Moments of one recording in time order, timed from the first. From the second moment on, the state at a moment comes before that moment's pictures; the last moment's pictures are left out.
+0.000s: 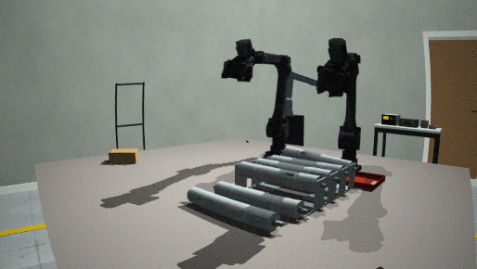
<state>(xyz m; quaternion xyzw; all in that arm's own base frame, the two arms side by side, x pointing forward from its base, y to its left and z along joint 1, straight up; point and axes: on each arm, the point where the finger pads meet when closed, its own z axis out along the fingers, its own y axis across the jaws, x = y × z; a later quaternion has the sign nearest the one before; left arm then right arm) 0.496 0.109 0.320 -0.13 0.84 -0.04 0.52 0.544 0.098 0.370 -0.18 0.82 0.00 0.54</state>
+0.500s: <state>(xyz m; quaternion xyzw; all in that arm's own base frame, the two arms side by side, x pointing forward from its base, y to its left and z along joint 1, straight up) 0.524 0.024 0.454 -0.02 0.74 0.00 0.67 0.532 0.020 0.460 -0.04 0.74 0.00 0.67</state>
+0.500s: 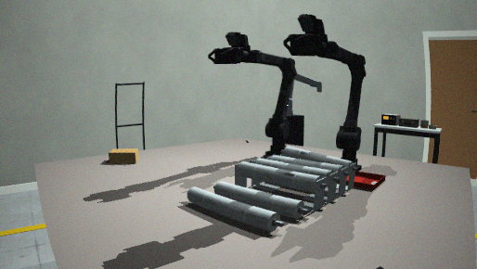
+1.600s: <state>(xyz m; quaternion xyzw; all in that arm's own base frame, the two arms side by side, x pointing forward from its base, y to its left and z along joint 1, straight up) 0.519 -0.001 0.495 0.00 0.71 0.00 0.71 0.519 -0.001 0.494 0.00 0.71 0.00 0.71</state>
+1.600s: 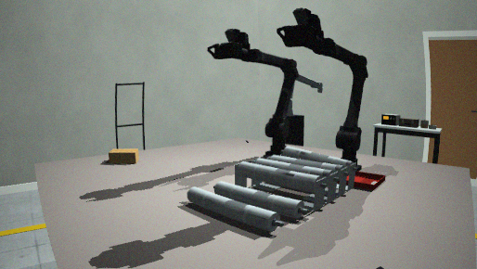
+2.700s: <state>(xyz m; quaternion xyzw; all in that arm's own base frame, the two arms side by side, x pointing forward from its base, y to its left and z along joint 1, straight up) 0.519 0.000 0.492 0.00 0.71 0.00 0.71 0.519 -0.001 0.492 0.00 0.71 0.00 0.71</state>
